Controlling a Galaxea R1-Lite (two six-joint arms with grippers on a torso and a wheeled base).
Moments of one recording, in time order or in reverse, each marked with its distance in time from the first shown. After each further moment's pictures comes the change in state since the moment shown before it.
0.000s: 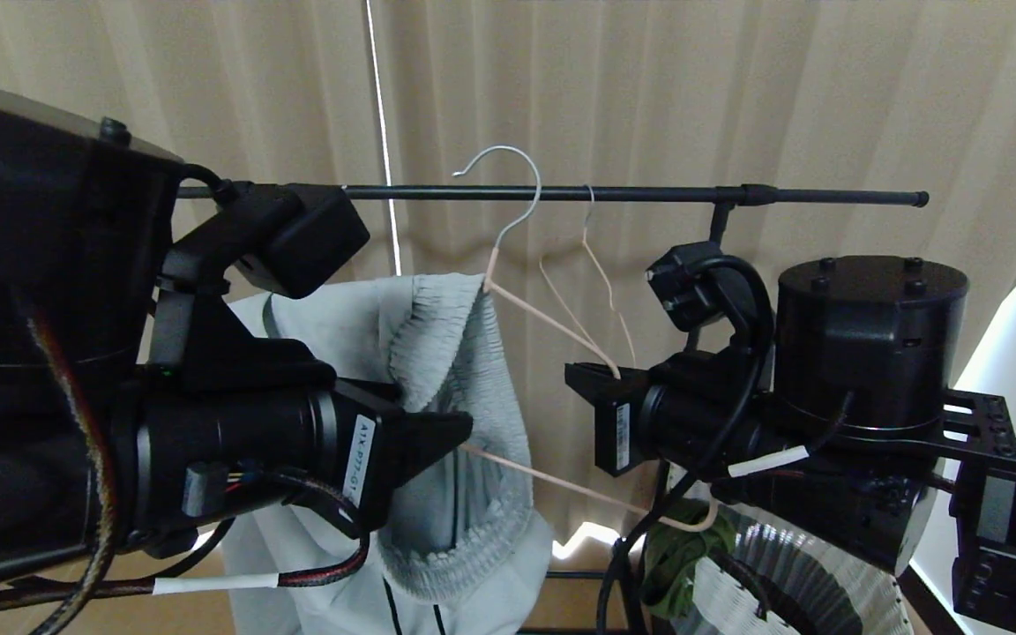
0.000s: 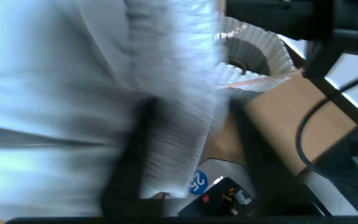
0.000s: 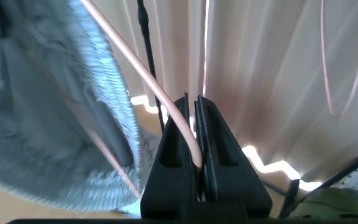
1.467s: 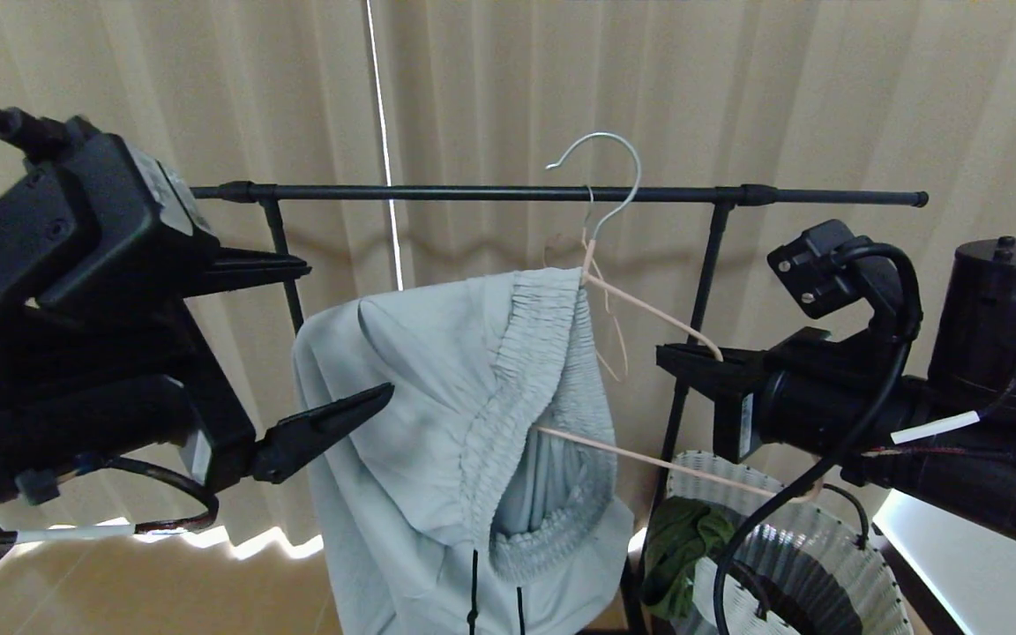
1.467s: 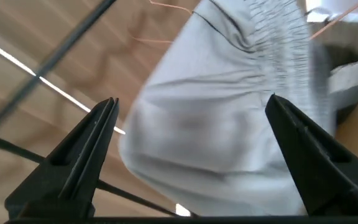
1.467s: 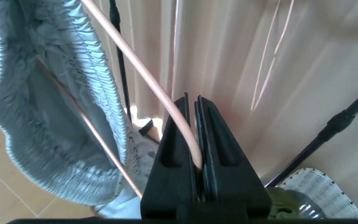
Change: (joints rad) left arm 0.269 -0.159 0.241 -0.402 -0.255 0.788; right arm -0.183 -0.165 0.133 -0.002 0.150 -0.171
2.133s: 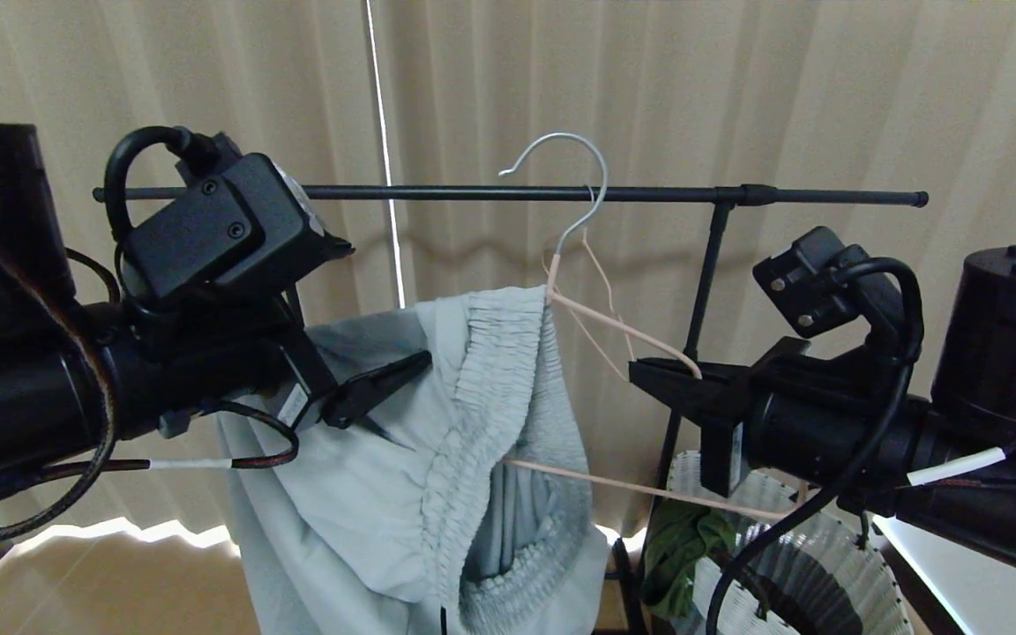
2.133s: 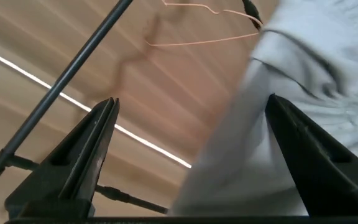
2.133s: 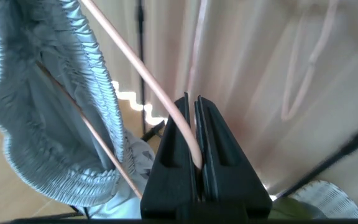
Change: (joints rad) left arm 0.035 0.143 -0.034 -0.120 -0.005 0.070; right arm 0.084 -0.010 0.007 -0.010 0.027 -0.013
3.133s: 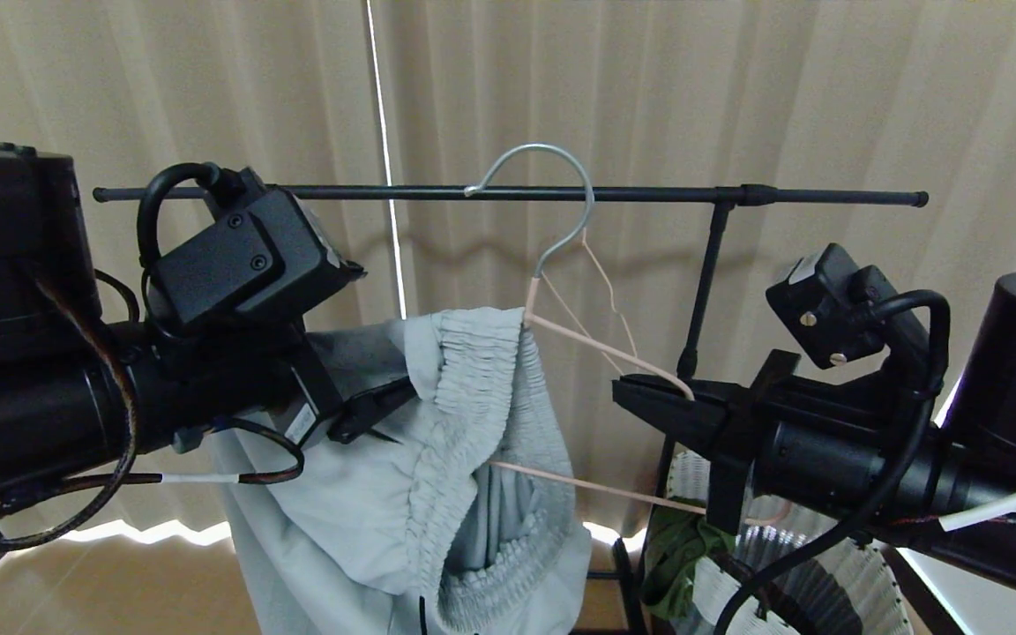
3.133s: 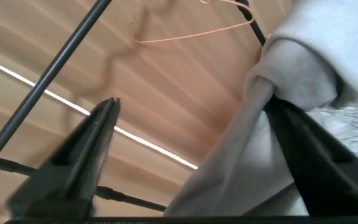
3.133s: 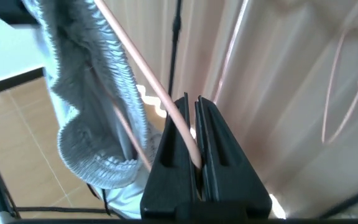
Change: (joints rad) left arm 0.008 0.016 0.026 -0.001 -0.031 0.009; right arm 0.032 -0.012 0.071 -0.113 0.119 -0.033
